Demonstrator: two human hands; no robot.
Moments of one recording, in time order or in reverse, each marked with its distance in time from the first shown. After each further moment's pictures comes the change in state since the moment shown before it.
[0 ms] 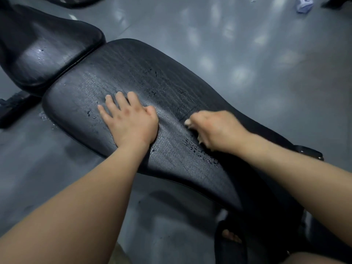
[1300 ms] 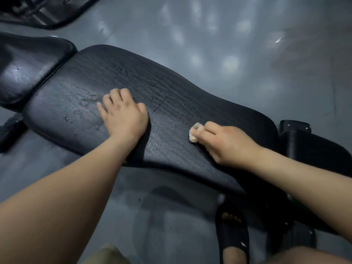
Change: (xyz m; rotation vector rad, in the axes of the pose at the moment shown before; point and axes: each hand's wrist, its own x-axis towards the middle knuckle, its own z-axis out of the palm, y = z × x) left_hand -0.019 0.034 -0.008 -0.079 -0.028 0.190; right_hand -0.125 -0.003 0.000 -0.017 -0.008 0.105
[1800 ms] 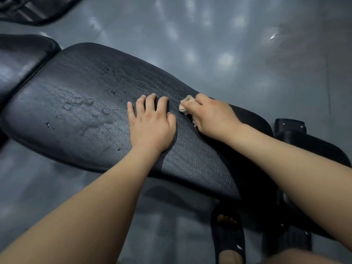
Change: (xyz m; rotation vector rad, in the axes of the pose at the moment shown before) left_hand -0.035 0.062 0.032 -0.018 -0.059 0.307; right_hand 0.063 0.041 0.004 -0.018 0.092 0.214
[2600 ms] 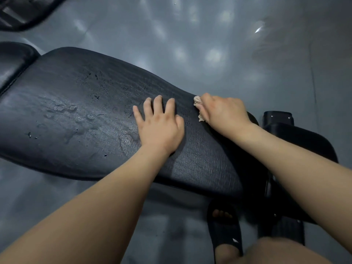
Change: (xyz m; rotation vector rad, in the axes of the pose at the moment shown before) left_hand -0.002 0.047 0.005 -0.034 -0.120 0.048; right_hand -0.028 0.040 0.000 -0.219 0.044 0.260
